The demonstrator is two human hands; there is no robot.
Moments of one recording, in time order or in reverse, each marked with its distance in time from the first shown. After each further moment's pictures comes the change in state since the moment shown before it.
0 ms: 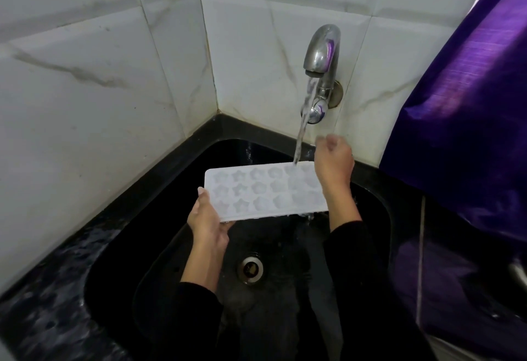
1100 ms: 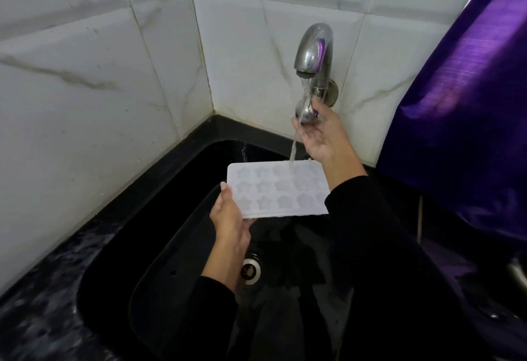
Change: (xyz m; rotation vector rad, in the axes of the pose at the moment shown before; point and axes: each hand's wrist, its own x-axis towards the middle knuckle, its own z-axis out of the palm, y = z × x) left_hand -0.016 -0.020 0.035 0.009 -0.108 -0.037; right_hand 0.052 -0.033 0.009 1.005 -0.311 0.499
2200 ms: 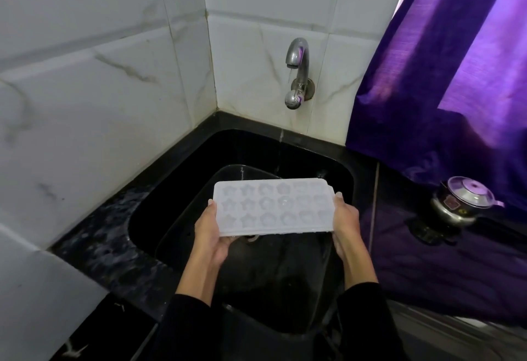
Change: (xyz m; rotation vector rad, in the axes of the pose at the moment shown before) left_hand -0.115 0.013 -0.126 0.138 -0.165 -0.070; right_hand -0.213 0.074 -0.143 -0.785 0.405 -0.157
